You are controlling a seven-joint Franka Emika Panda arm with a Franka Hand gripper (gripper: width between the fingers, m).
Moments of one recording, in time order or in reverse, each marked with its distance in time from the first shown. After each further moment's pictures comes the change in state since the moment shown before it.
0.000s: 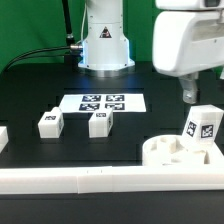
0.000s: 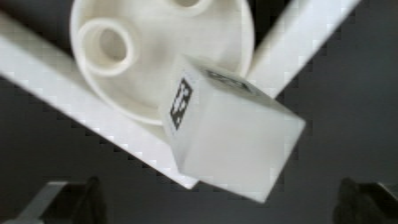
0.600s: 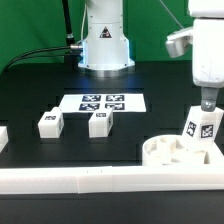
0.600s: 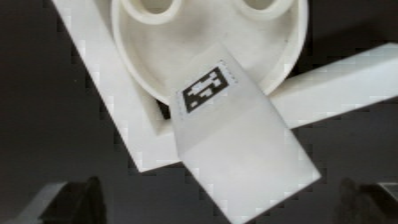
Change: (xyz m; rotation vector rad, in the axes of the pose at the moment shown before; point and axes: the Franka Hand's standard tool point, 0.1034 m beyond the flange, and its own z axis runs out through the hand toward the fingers) arm 0.001 0.001 0.008 -0.009 -0.007 -0.474
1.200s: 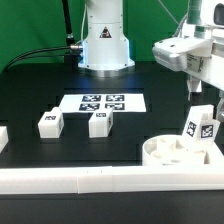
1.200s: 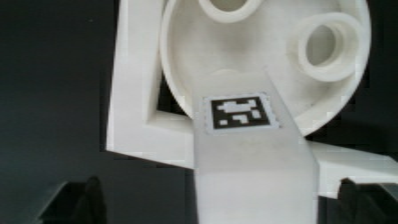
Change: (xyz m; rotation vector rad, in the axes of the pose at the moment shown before) arm -0.006 0.003 0.013 -0.008 -0.023 -0.396
